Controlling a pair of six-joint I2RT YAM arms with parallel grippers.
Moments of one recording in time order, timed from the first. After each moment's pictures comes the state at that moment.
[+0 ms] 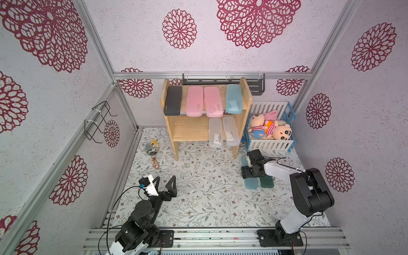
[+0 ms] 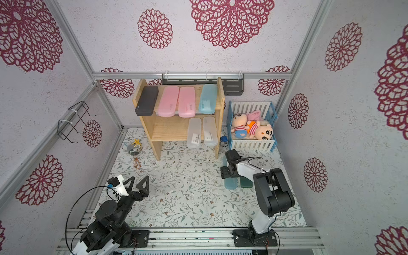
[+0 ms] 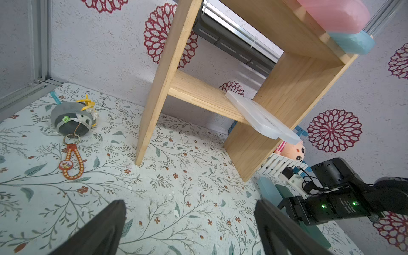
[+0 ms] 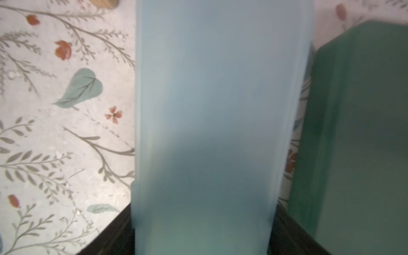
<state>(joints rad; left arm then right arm) -0.68 0.03 0.25 -0.28 -0.46 -0.50 0.27 1.68 0.92 -0.45 0.07 0.15</state>
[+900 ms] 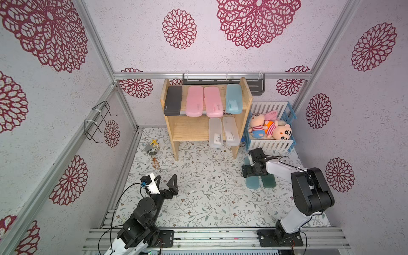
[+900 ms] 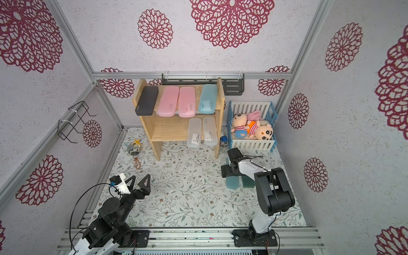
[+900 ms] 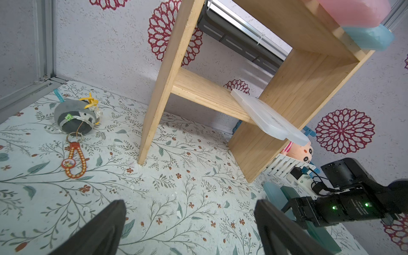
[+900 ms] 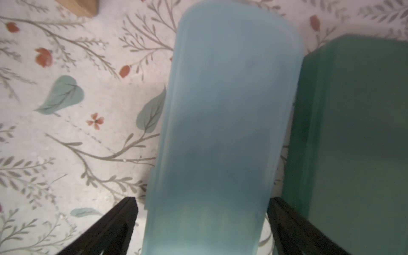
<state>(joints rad) -0.68 0.14 0.25 -0.21 -0.48 -0.51 0.23 1.66 0.94 -0.47 0.06 0.11</state>
